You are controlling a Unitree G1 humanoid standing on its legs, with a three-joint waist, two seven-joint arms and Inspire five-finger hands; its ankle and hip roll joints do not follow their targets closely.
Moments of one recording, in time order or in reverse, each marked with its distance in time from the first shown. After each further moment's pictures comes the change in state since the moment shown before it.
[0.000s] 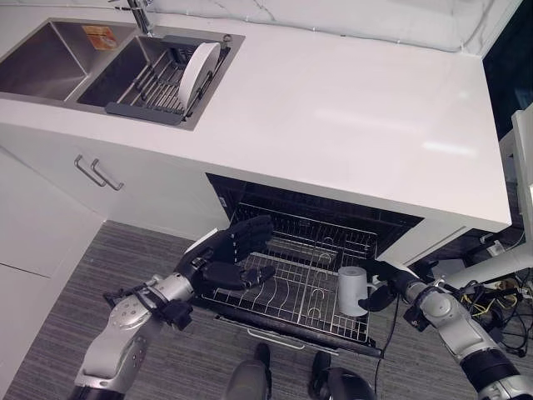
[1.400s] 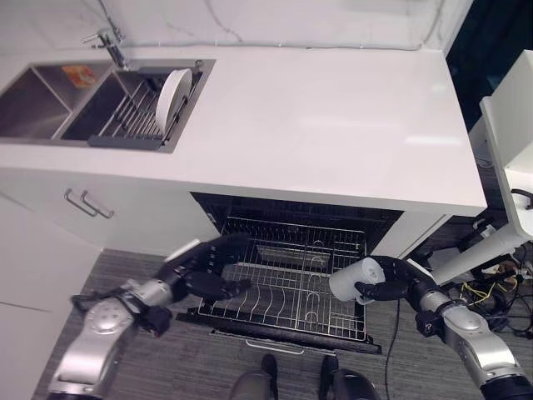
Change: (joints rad) left arm 0.056 0.026 0.010 0.009 0.093 0.063 -0.017; right arm 0.164 0.034 -0.164 -0.193 0.473 0.060 -0.074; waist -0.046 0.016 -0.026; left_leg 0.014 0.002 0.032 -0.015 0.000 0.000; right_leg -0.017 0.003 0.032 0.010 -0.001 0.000
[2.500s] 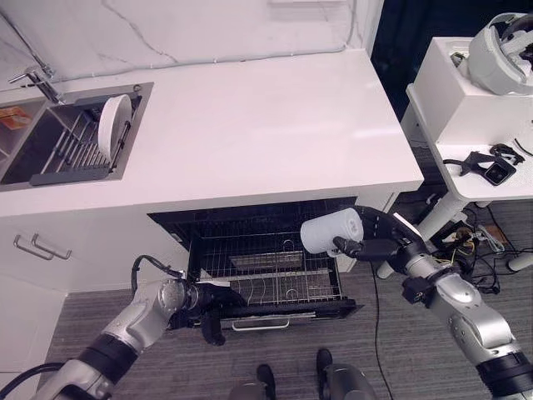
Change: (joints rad) left arm -0.364 0.150 -0.507 0.293 0.930 0.044 -0.383; right arm -0.116 -0.104 0.056 -0.194 0.295 -0.065 -0.058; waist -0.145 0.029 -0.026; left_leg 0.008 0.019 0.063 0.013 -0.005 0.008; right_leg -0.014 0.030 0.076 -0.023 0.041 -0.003
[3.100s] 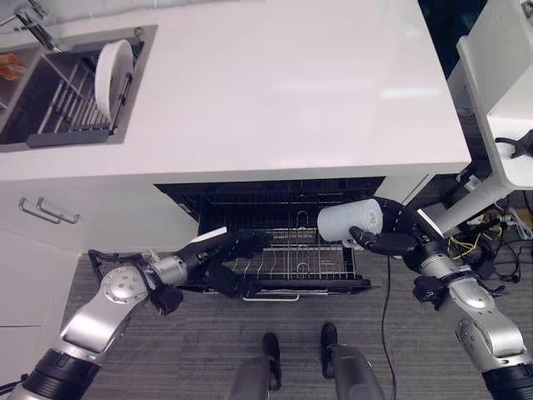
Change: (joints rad) left arm 0.155 0.094 0.318 -0.281 -0.633 -0.045 0.361; right arm 0.073 0.064 -0.125 -0.069 -0.019 -0.021 -0.078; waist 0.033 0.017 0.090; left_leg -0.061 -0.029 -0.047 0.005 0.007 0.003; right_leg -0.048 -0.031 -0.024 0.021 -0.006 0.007
